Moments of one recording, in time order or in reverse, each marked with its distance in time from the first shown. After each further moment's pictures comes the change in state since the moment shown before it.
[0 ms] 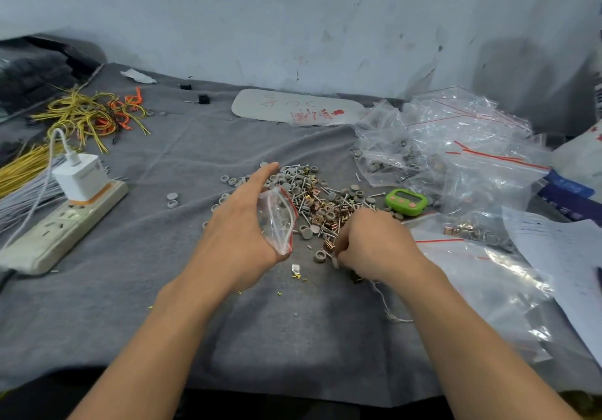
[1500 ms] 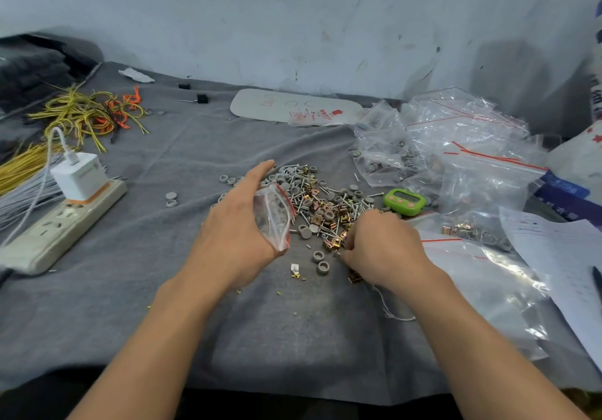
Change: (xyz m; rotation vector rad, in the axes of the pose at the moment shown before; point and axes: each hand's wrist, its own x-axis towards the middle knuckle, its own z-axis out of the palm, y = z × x) left_hand 0.001 -0.003 -0.001 -0.018 0.028 -0.002; right_hand 0.000 0.013 0.009 -0.113 0.111 0.009
